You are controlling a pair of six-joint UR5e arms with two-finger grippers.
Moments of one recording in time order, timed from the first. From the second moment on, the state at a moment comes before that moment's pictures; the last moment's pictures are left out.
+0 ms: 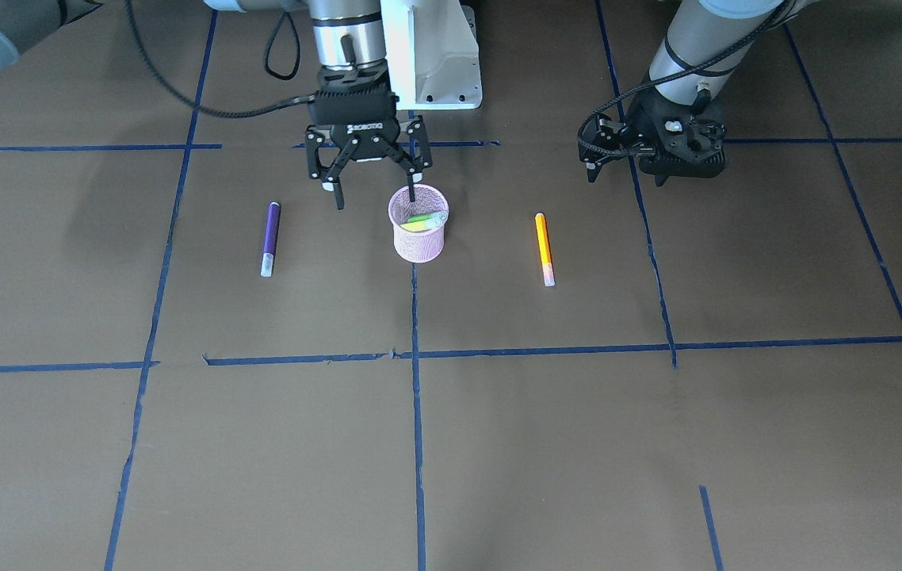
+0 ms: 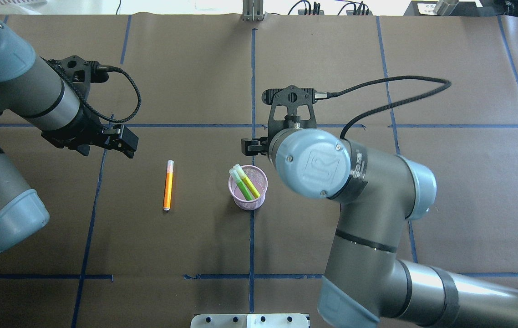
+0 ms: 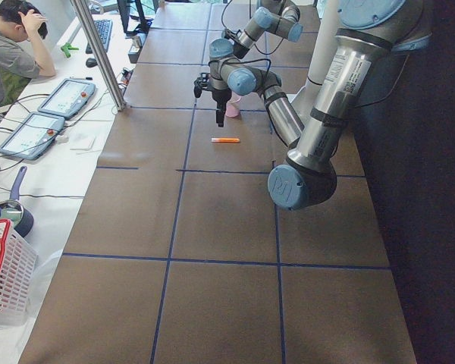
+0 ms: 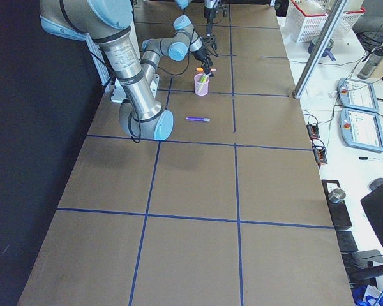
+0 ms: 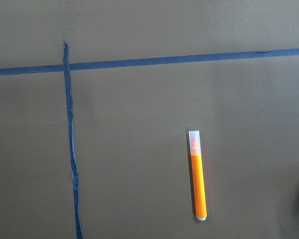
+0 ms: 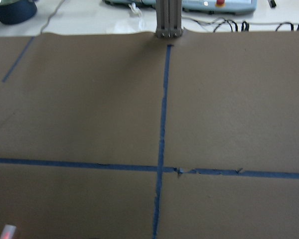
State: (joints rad) left arm -0.78 -1.97 -2.07 -1.36 -2.08 -0.94; right arm 0.45 -0.90 1.93 -1.68 1.46 1.25
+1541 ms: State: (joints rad) left arm -0.61 -2.05 -1.66 -1.75 -1.93 -1.17; right arm 0.86 -1.09 1.97 -1.86 2.06 0.66
